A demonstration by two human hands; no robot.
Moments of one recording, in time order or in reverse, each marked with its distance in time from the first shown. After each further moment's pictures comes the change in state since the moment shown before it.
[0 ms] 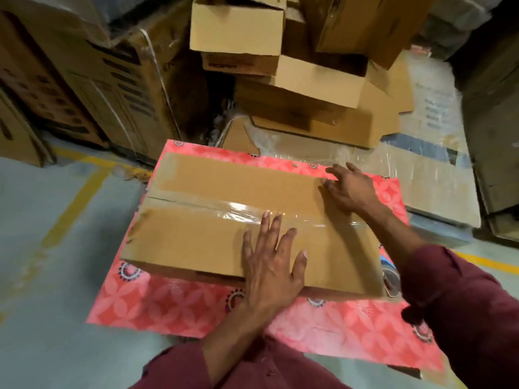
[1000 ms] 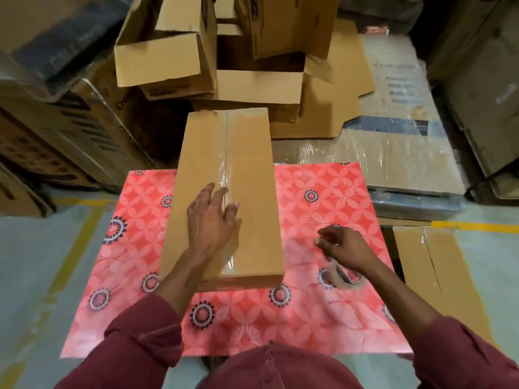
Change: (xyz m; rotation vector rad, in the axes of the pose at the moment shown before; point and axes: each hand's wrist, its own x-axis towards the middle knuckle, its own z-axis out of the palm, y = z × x) left_hand 0.109 0.002 0.039 0.164 -0.032 -0.074; right_hand -0.142 0.143 0.055 0.532 -0.153 0.144
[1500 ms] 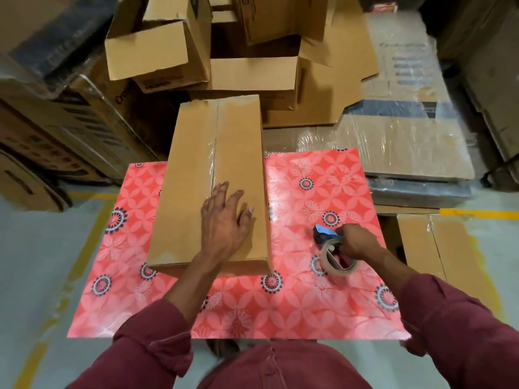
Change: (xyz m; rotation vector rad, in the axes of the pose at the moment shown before) left_hand -0.041 0.057 0.018 0.006 -0.062 0.059; right_hand 0.034 0.096 0.006 -0.438 -0.160 0.162
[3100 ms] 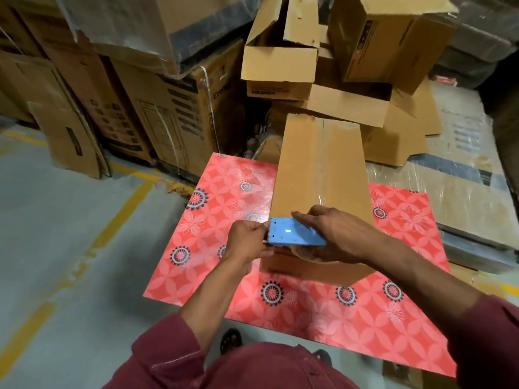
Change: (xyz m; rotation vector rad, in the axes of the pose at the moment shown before) left_hand -0.083 -0.155 -0.133 -1.206 -0.129 -0.909; right_hand -0.156 -0.365 -0.077 -0.421 0.185 -0.796
